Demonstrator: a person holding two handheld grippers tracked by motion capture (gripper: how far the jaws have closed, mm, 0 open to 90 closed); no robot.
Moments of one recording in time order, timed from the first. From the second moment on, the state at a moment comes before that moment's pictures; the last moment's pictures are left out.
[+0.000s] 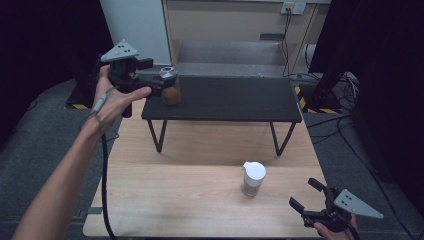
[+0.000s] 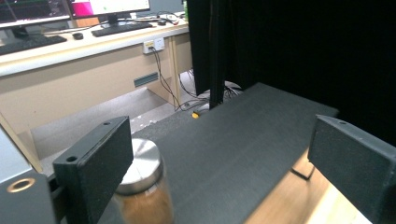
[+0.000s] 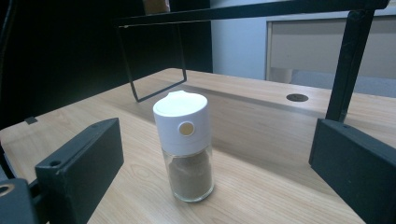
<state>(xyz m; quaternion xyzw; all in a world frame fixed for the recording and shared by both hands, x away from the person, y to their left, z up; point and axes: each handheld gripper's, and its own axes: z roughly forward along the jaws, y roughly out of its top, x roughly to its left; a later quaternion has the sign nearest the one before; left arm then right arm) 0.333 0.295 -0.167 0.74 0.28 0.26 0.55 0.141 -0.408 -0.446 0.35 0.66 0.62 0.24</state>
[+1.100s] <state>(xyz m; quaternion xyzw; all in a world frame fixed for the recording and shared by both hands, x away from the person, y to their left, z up) 0.251 0.316 -0.261 0.76 0.20 0.25 0.56 0.142 -0.404 -0.445 0.35 0.66 0.61 0.25</state>
